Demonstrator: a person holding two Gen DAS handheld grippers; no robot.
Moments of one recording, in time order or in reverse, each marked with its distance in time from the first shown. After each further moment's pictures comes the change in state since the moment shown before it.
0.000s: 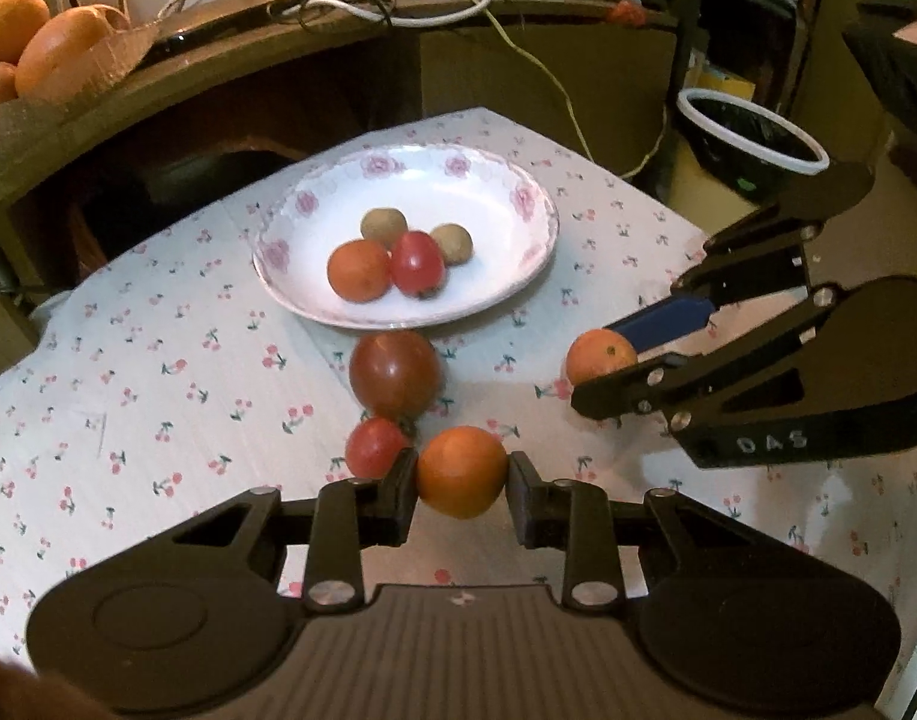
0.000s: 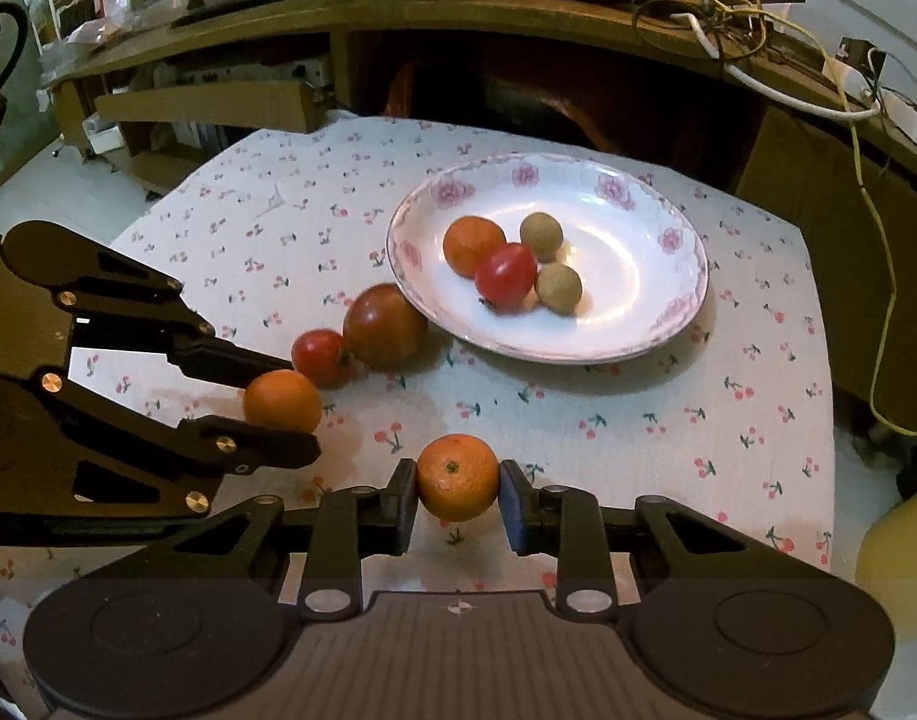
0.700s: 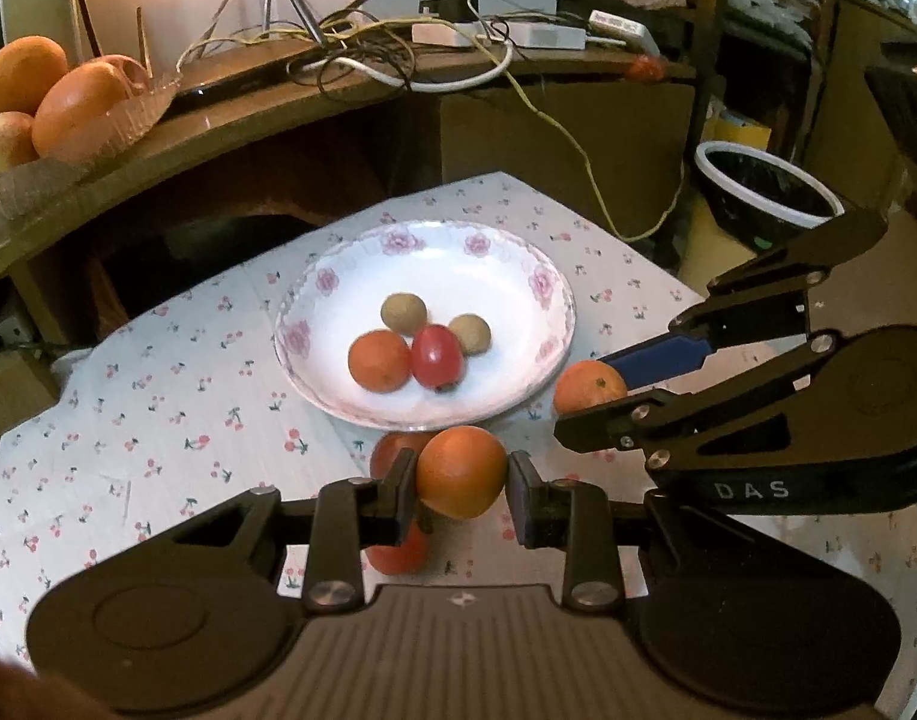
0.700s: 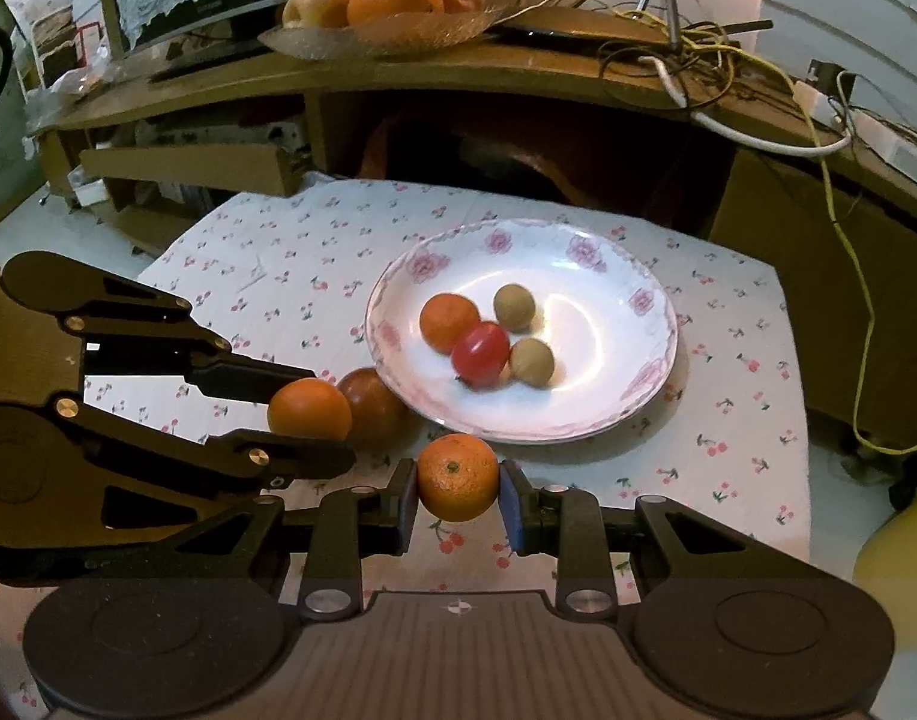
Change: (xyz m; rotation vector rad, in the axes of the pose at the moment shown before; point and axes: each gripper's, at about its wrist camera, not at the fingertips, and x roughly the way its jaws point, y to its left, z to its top) left arm -0.007 0.003 0.032 -0.021 -0.083 0.034; right arm -0.012 -0.007 0.020 0.049 -0.081 -0.024
